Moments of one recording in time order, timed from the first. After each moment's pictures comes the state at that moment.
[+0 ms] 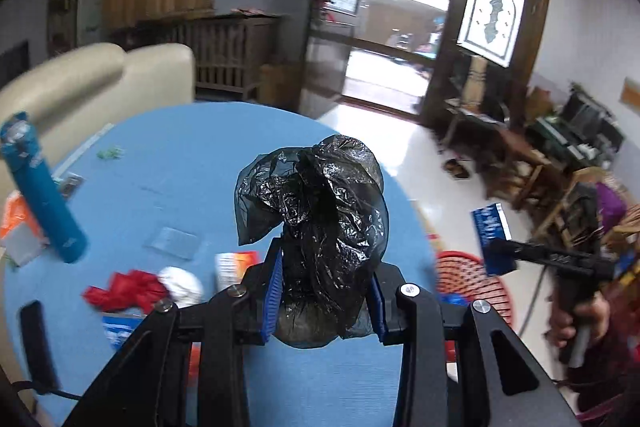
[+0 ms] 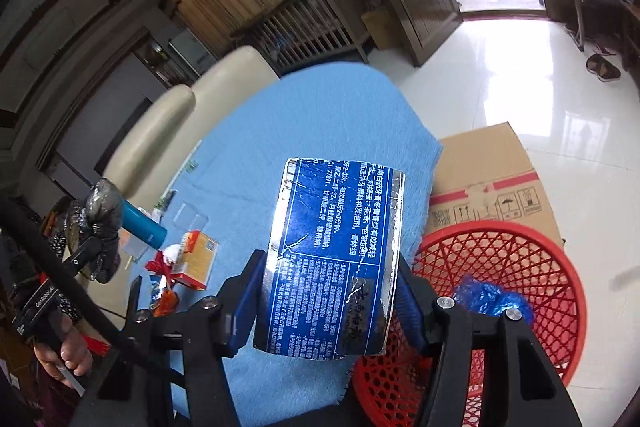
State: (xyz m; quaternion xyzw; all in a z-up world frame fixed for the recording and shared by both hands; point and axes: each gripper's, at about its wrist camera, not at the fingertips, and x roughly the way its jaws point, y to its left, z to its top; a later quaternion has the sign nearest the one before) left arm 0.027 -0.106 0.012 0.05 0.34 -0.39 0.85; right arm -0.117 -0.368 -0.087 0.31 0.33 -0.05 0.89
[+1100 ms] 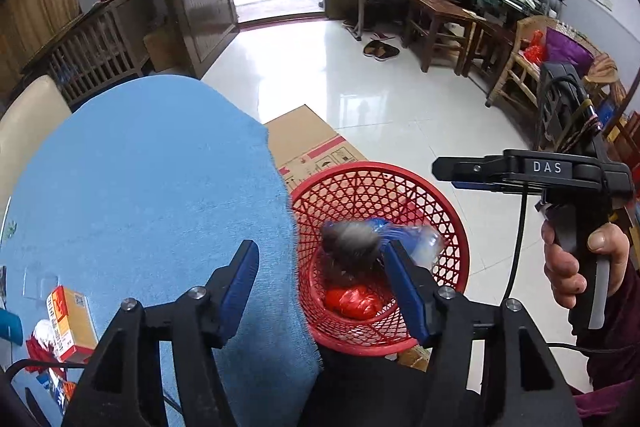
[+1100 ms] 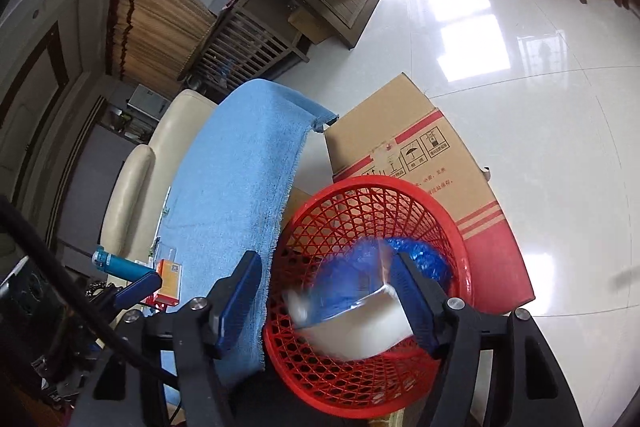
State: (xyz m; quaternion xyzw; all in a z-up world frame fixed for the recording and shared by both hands) left arm -0.080 -0.311 -0.047 0.26 0.39 -0.47 0.74; right arm -0.214 -0.471 -0.155 0.46 0.33 -0.11 0.82
